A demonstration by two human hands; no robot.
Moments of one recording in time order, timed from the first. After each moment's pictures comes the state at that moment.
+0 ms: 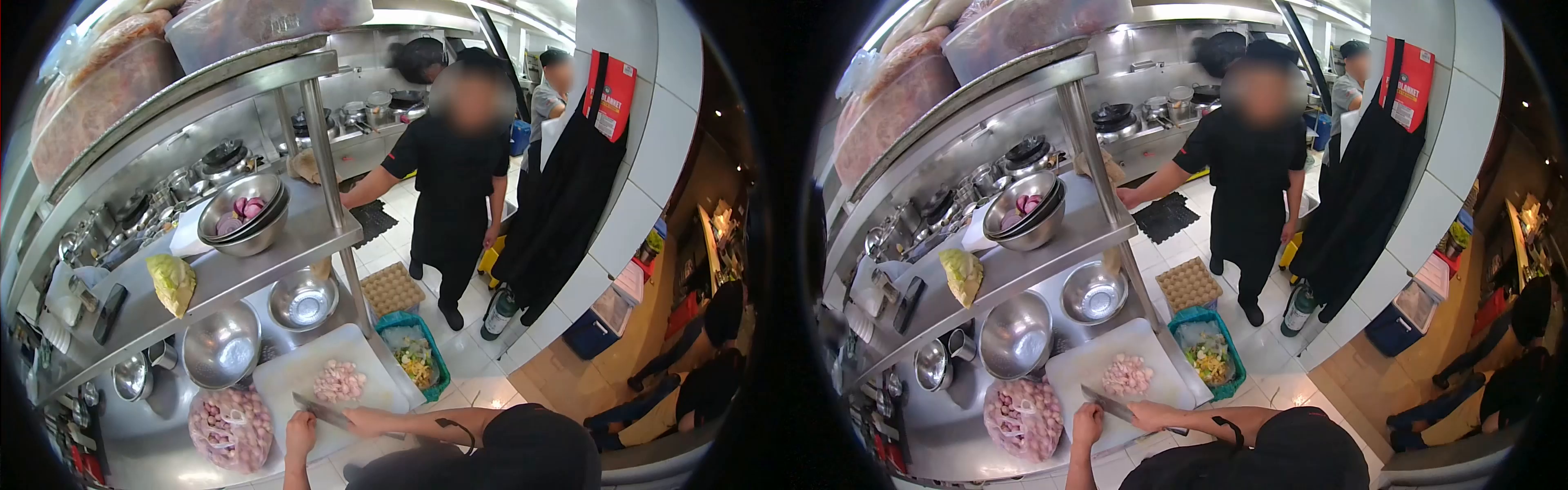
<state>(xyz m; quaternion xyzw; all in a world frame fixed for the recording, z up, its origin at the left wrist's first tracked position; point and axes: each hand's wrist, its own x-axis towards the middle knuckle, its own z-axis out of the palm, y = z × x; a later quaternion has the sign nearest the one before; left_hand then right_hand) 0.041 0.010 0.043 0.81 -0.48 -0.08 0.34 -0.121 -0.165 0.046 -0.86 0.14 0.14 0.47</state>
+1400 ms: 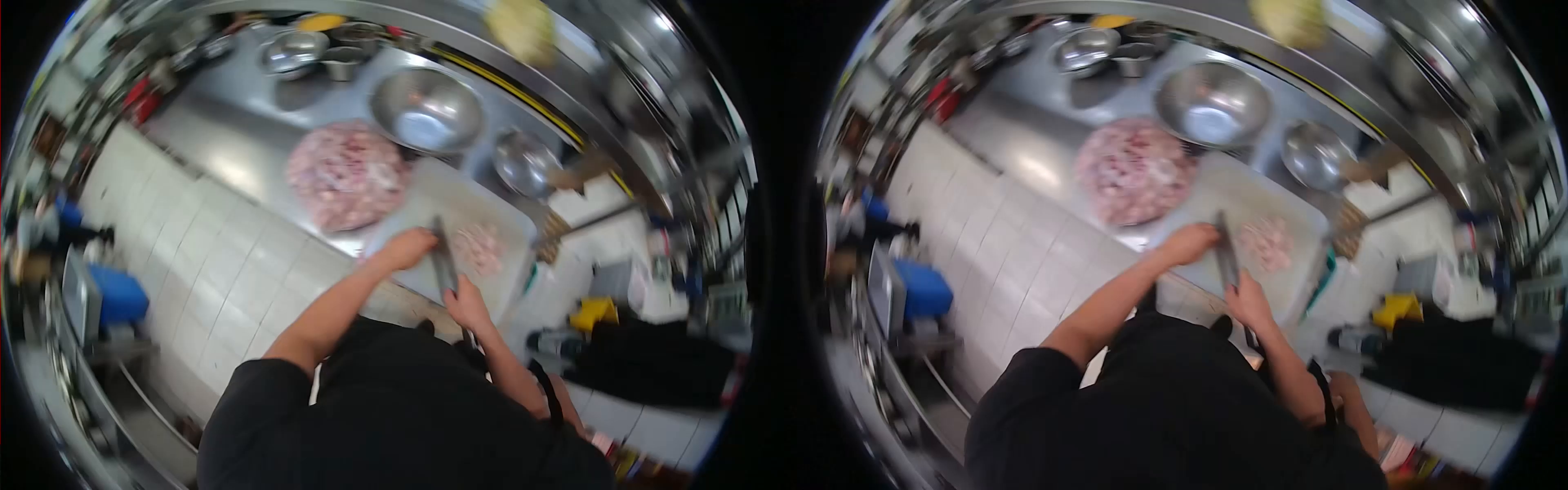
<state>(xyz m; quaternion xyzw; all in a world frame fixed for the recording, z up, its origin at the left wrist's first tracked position) 0.044 0.011 0.025 0.84 -0.46 -0.11 0.28 -0.119 -0.160 0.084 -0.92 0.11 0.12 0.35</state>
